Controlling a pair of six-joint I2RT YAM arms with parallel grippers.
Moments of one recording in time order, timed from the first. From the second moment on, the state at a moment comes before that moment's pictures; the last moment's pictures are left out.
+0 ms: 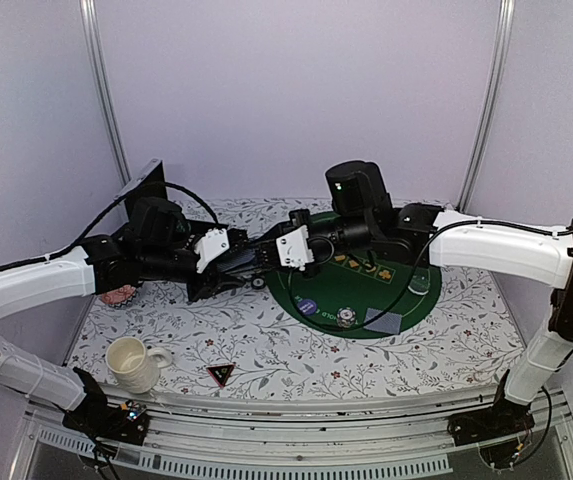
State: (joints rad) left arm -0.70 1.25 0.90 -0.25 0.31 0.54; right arm 0.99 1.68 1.42 -0.11 -0.44 -1.11
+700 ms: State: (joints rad) left arm -0.70 1.25 0.90 -0.25 0.31 0.54; right arm 1.01 1.73 1.48 -0.17 -0.38 -1.16
